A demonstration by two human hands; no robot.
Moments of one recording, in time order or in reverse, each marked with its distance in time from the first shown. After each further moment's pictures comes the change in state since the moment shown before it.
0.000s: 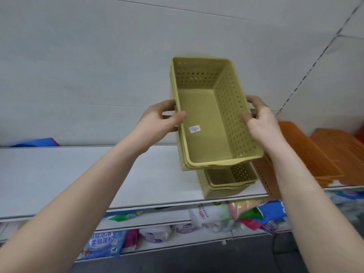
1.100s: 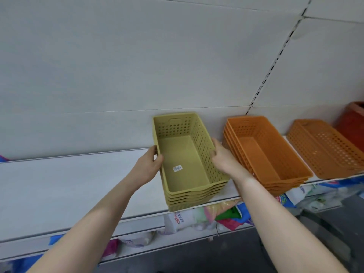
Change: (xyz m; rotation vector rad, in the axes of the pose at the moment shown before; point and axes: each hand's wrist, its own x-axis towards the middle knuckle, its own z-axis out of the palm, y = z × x) left_hand 0.044 -0.097 0.131 0.331 -0.103 -0.368; right_hand 0.038 0.162 0.027 -0.146 -0.393 0.228
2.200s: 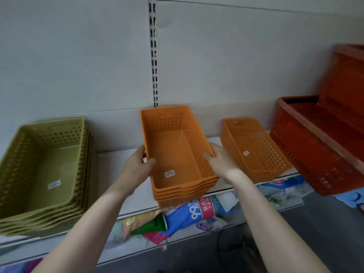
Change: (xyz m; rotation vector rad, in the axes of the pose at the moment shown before) left_hand 0.056 0.197 0.297 -0.101 0.105 0.030; right_hand 0.024 0.277 -0.232 0.178 0.046 -0.011
